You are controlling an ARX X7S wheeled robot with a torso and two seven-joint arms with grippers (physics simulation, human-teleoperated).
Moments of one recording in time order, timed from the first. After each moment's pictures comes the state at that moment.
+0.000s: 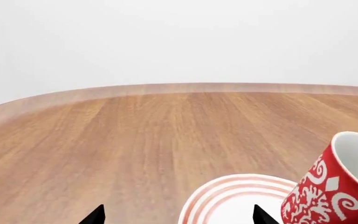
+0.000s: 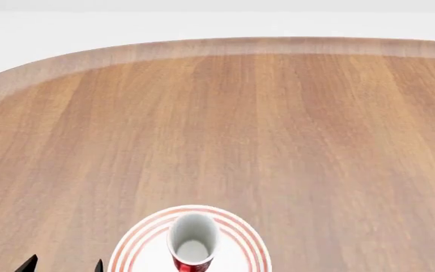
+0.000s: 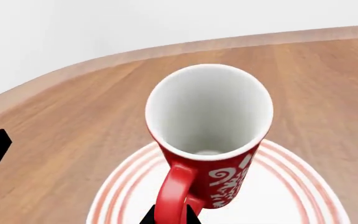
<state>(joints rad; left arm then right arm) -0.04 -0.27 0.31 -0.01 -0.31 0.04 -0.23 0.25 0.16 -0.75 0.24 0.48 -0.05 0.35</state>
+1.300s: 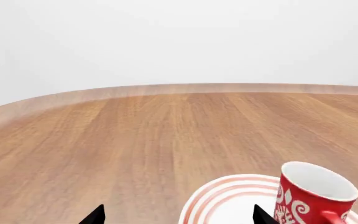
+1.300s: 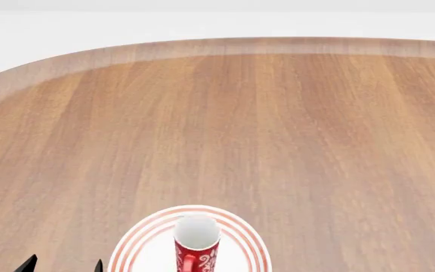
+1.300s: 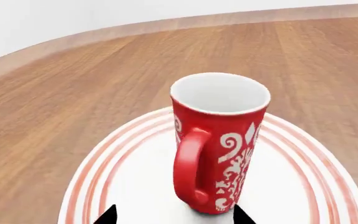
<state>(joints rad) -0.05 -0.29 0.33 -0.01 -0.32 0.04 -0.25 0.32 0.09 -0.77 0.51 0.48 -0.14 0.30</state>
